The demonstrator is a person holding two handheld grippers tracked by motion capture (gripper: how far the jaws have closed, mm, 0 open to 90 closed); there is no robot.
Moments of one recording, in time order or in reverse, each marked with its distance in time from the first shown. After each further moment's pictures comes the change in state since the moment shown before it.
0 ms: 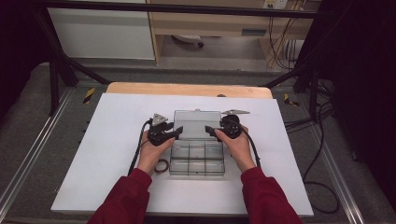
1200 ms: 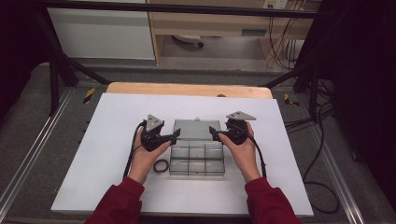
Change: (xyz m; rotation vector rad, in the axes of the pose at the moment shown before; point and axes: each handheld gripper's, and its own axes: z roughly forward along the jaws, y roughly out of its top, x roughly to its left) left arm -0.014 0.007 -0.044 -0.064 0.048 0.093; right arm 0.017 -0.004 -0.042 -0.129 -0.104 -0.100
